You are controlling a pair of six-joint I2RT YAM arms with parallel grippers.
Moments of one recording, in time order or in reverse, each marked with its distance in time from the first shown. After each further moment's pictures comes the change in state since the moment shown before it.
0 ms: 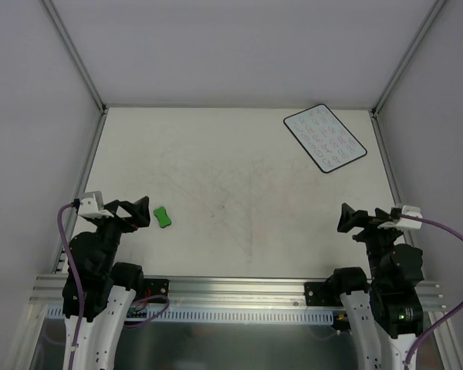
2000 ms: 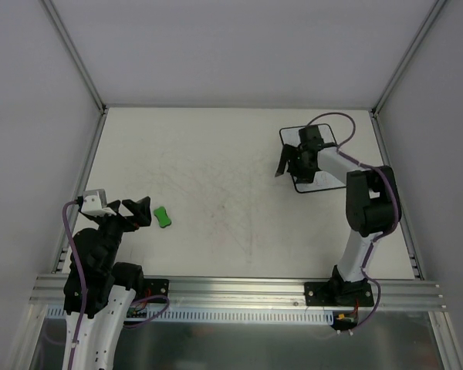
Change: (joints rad) left arm 0.000 0.026 -0.011 -0.001 0.001 0.017; right arm 0.081 1.899 0.633 0.215 -0.279 0.292
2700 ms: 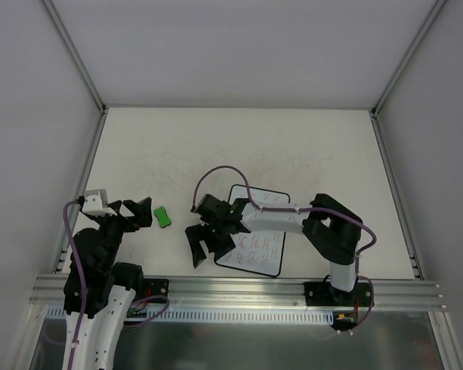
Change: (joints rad) left arm 0.000 0.000 0.000 -0.003 0.019 0.000; right arm 0.941 -0.006 -0.047 -0.006 -0.223 0.222
